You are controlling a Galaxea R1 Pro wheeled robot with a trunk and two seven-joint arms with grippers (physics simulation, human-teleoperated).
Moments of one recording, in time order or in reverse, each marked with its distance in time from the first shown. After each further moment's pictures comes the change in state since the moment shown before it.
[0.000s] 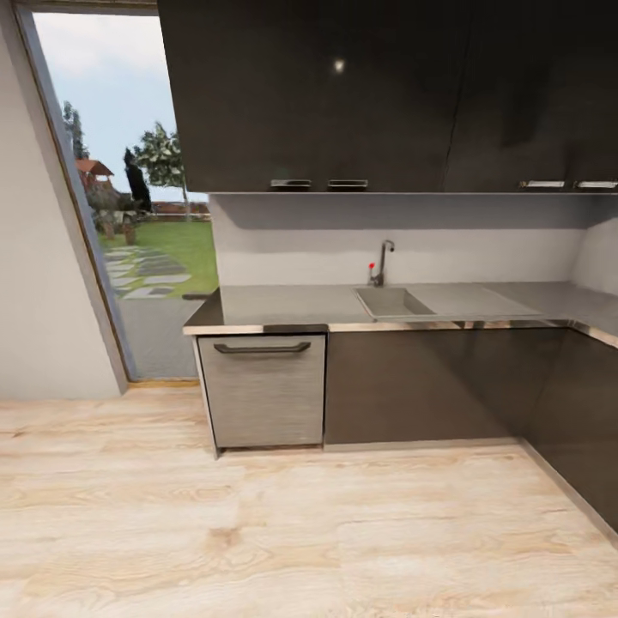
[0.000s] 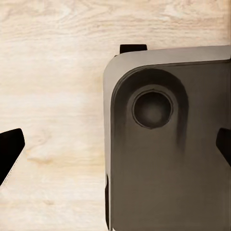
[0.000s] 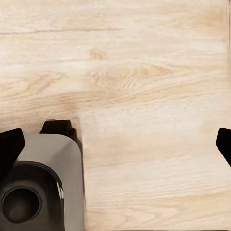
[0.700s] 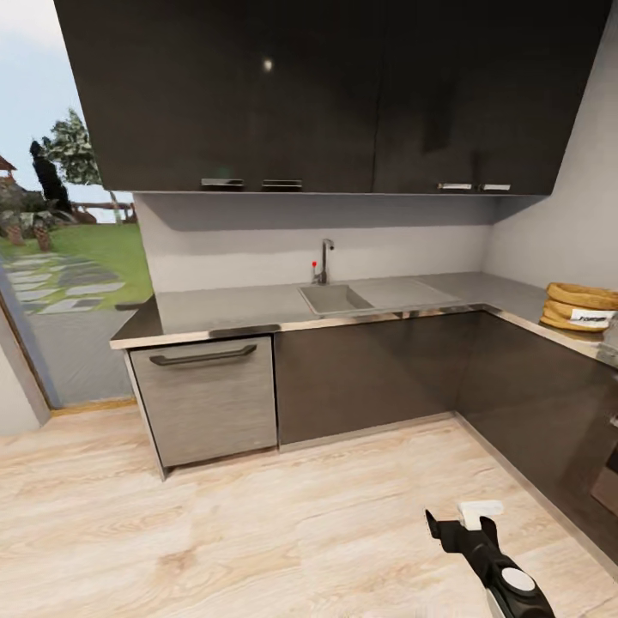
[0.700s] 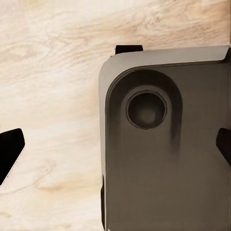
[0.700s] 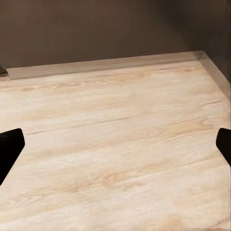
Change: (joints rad) left arm 0.000 -0.008 -0.002 -0.002 0.000 0.000 0.000; right arm -0.091 0.000 -0.005 -0.956 -0.031 0.323 0.028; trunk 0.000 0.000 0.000
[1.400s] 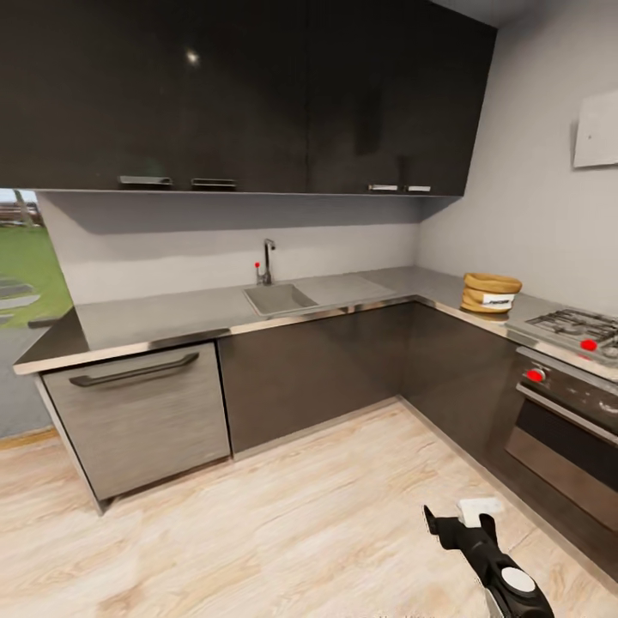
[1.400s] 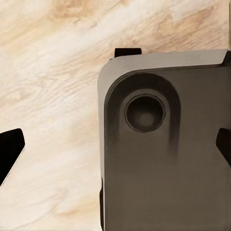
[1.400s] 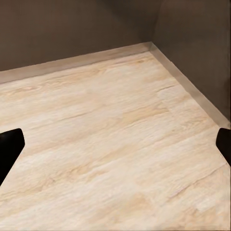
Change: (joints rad) left arm -0.002 -0.002 0.001 -0.001 0.000 -0.005 0.000; right arm 0.018 0.008 -0.001 -0.052 0.002 0.002 -0.007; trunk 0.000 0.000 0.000
